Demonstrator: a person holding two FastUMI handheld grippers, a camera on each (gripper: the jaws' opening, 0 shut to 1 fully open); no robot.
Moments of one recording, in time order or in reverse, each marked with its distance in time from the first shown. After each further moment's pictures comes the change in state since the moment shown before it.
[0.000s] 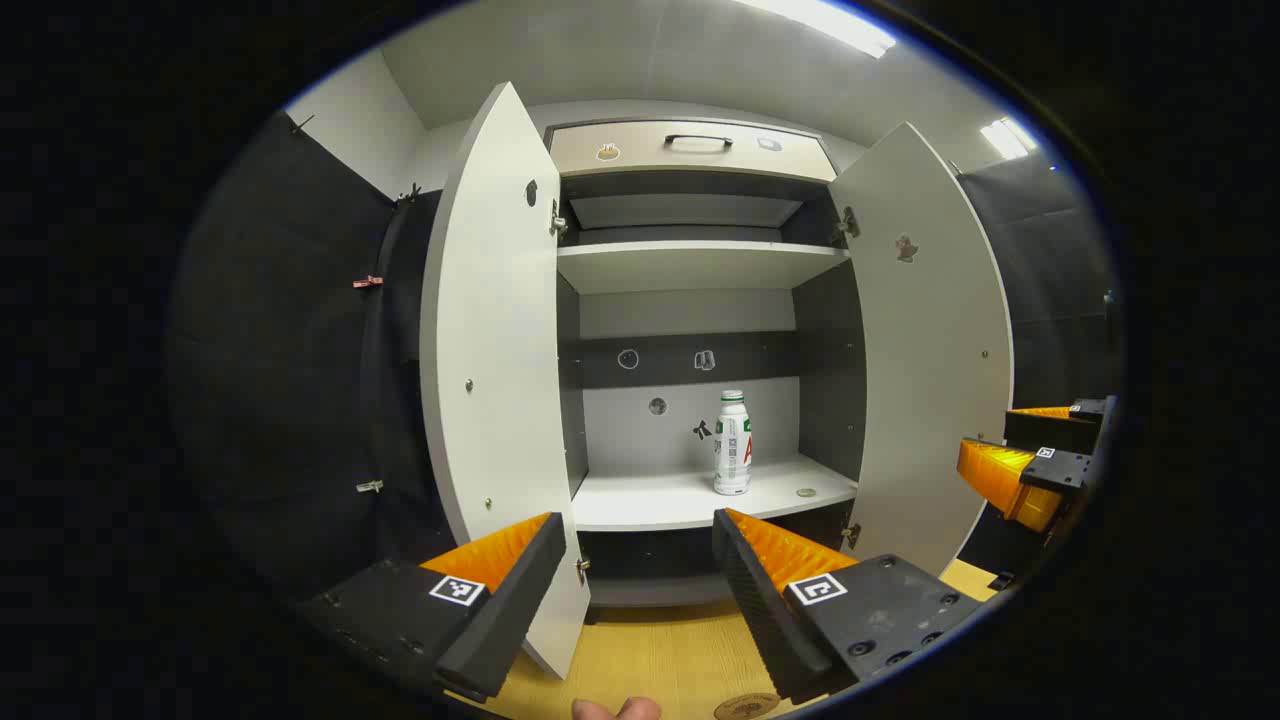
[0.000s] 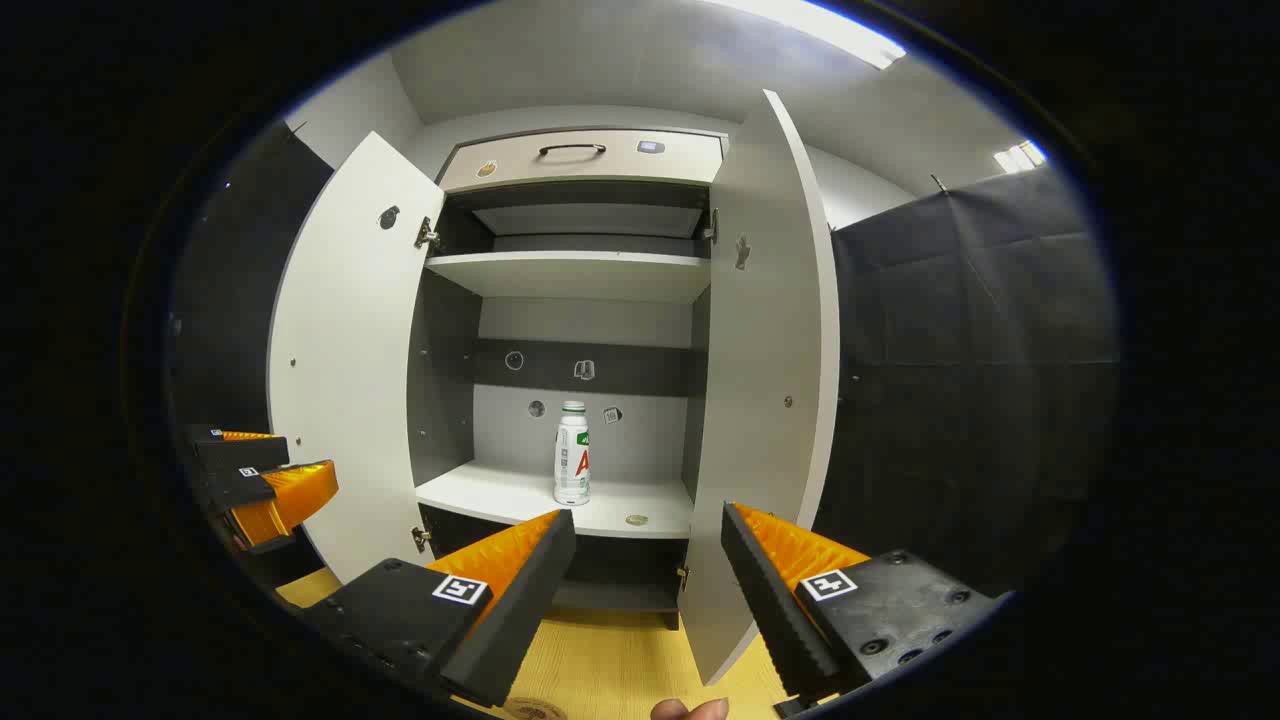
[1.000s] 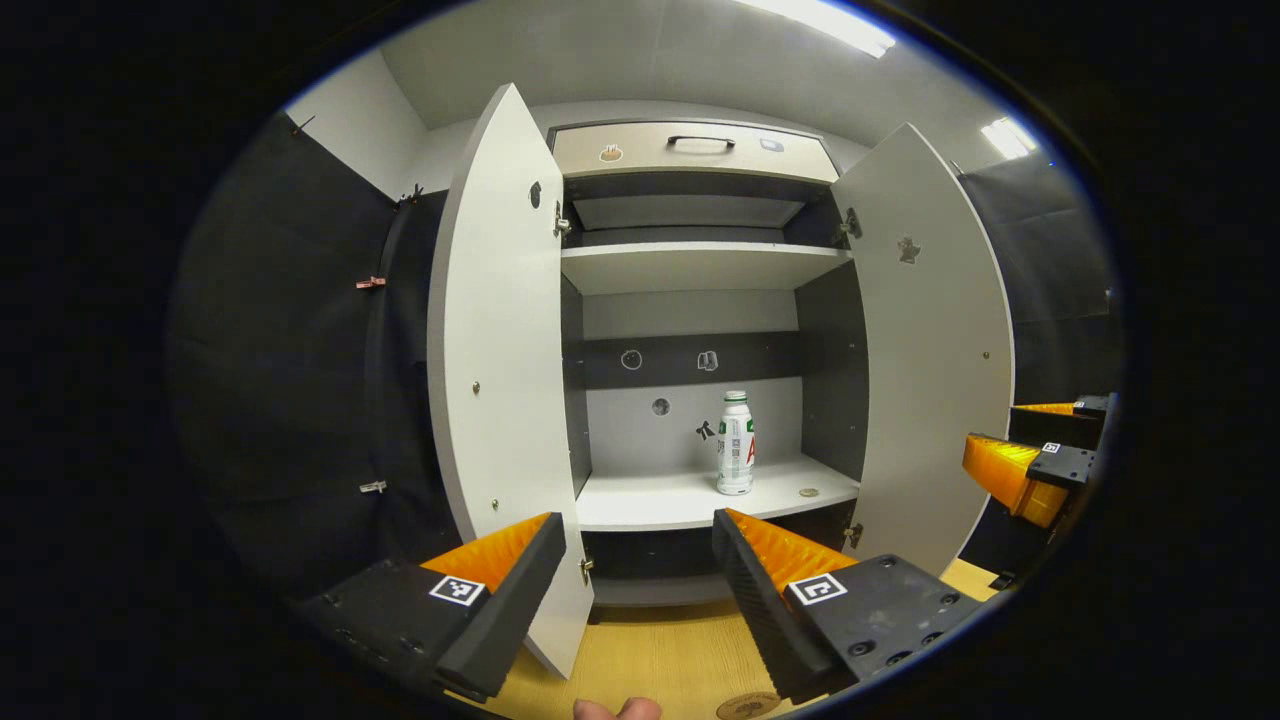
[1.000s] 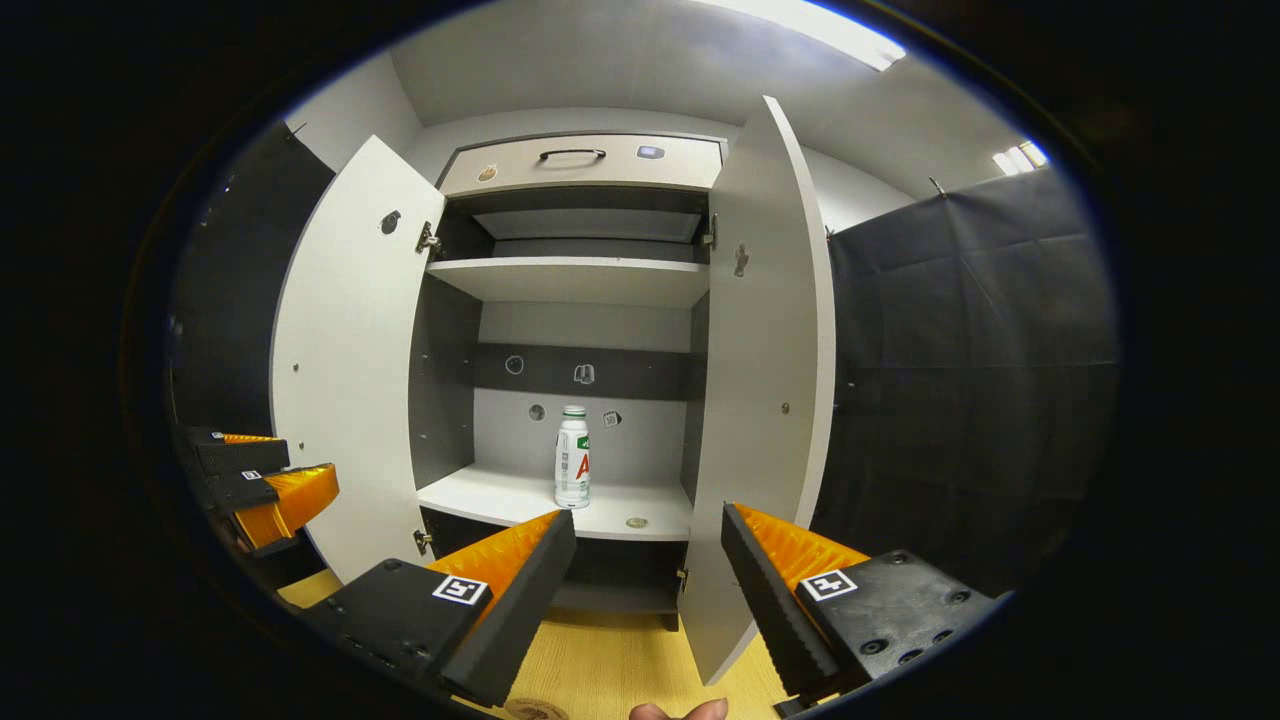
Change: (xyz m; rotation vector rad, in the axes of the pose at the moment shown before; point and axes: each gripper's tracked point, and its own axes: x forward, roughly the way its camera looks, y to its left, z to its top) left arm -0.003 0.001 0.000 -0.002 0.001 0.002; right arm -0.006 0.002 0.004 -0.010 -0.005 -0.005
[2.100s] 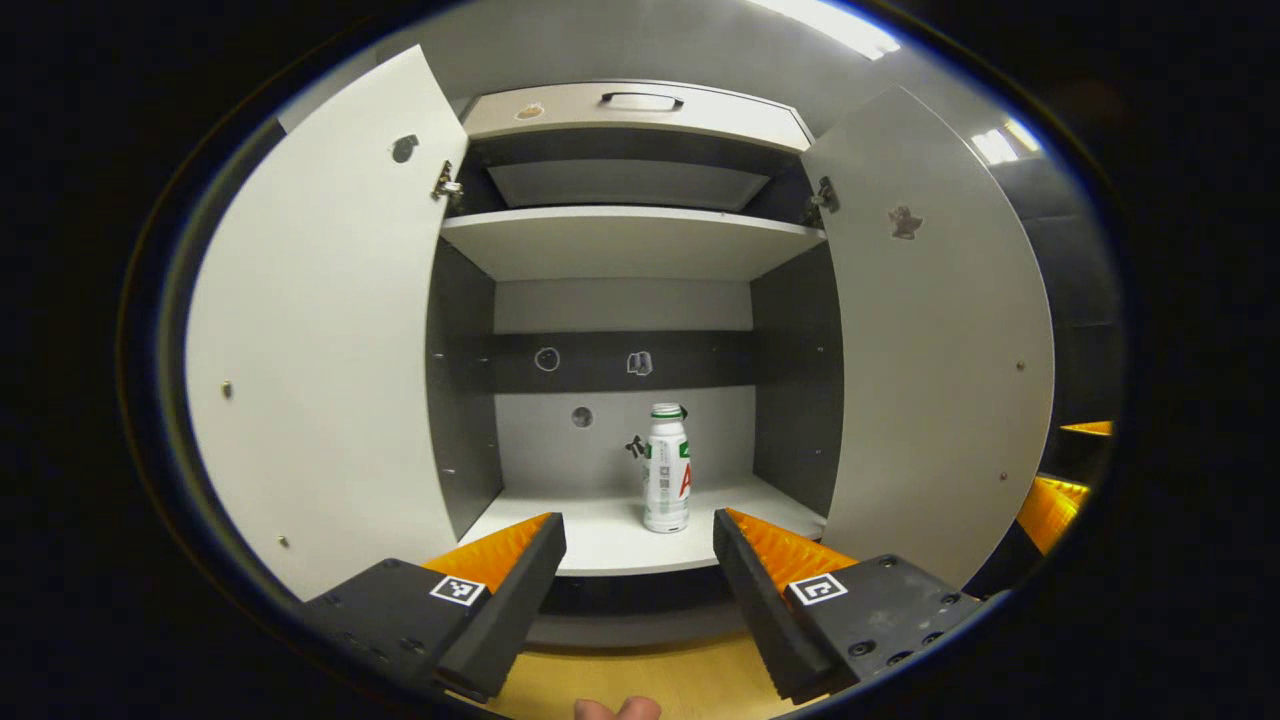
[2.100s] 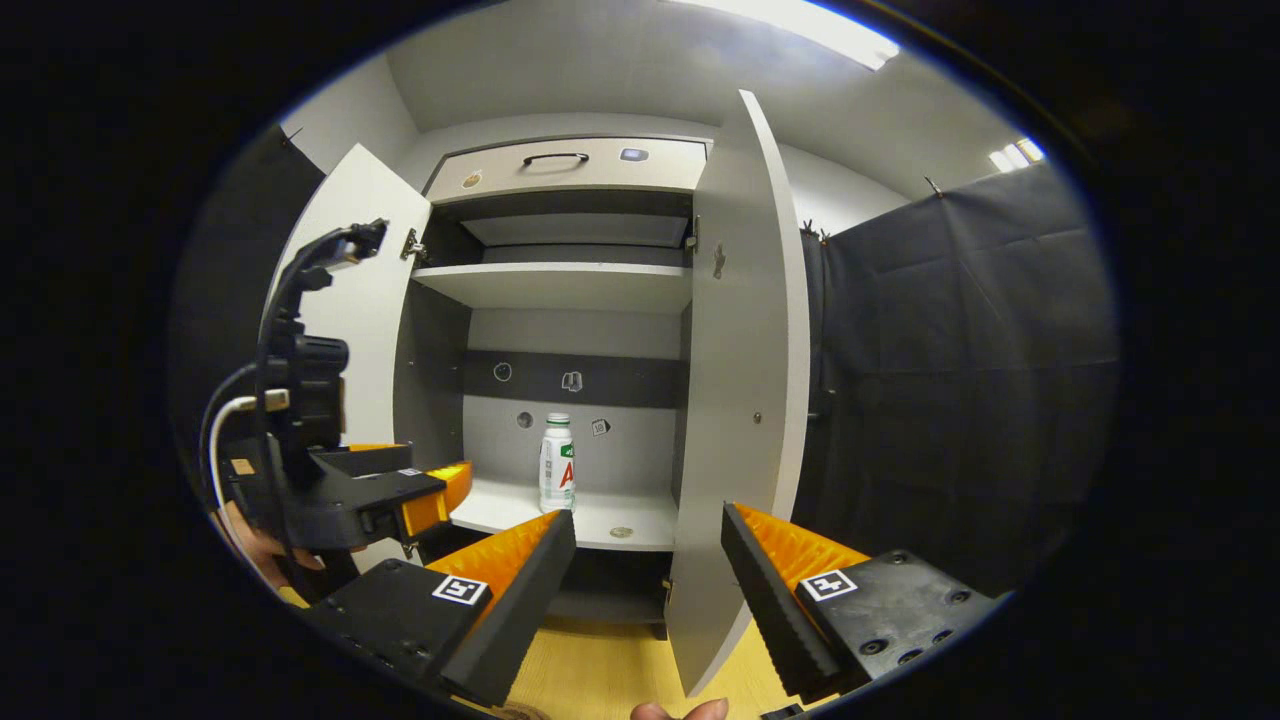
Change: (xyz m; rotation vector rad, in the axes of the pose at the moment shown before) left arm 0.149 -0.107 0.009 -0.029 -0.005 -0.173; right arm 0.018 -0.031 0.005 0.014 -0.024 0.000
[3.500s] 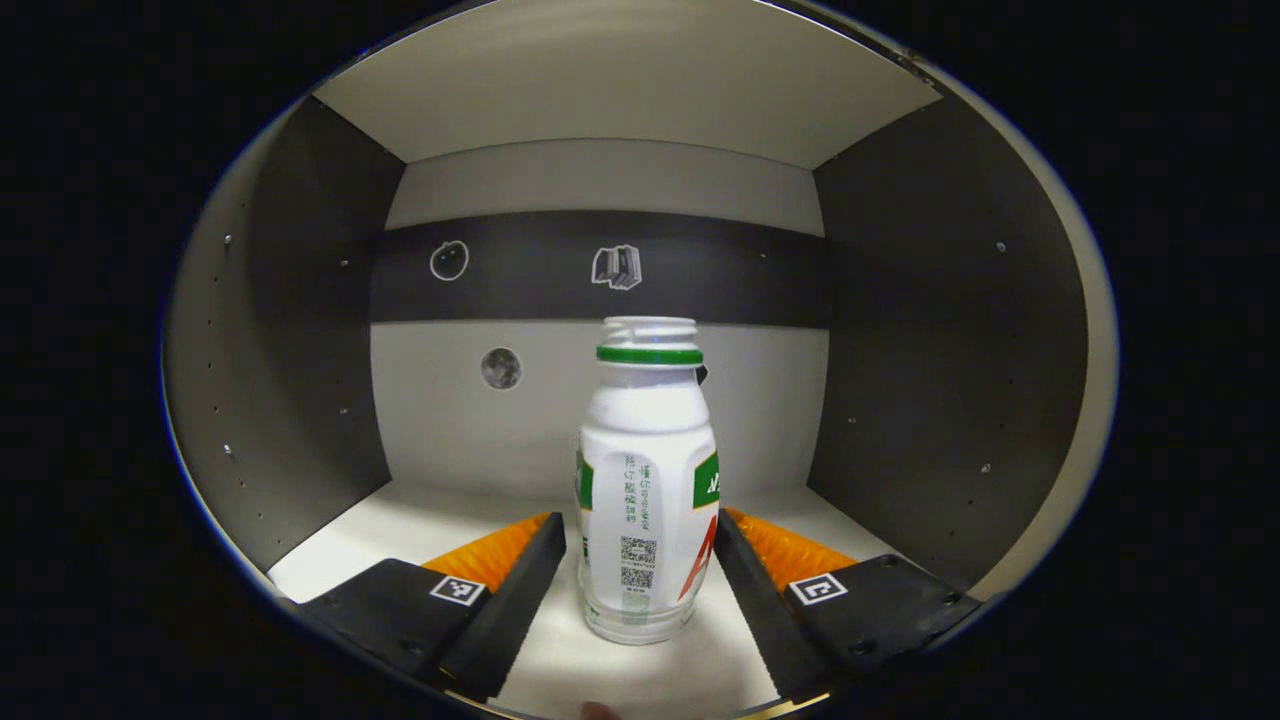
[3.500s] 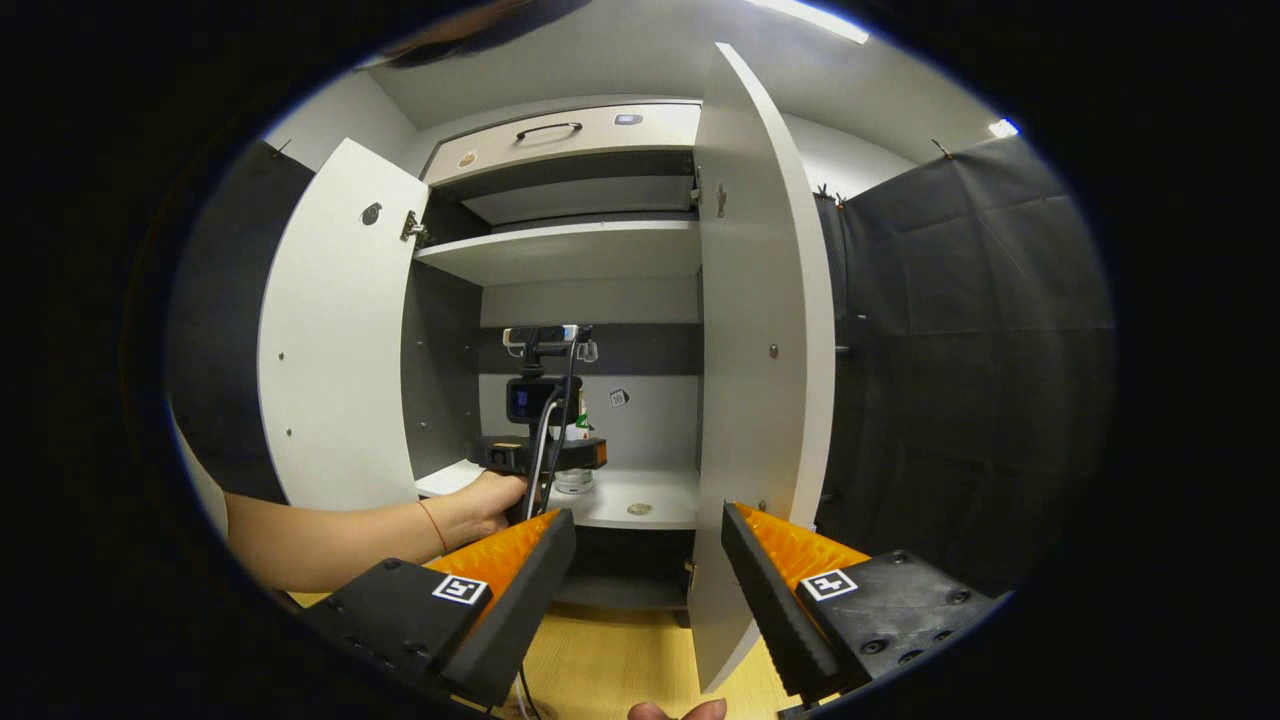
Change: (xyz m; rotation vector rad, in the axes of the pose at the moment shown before) left arm 0.269 -0.002 -0.076 -0.047 0.102 0.040; right arm 0.019 -0.009 -0.046 0.047 0.086 0.078
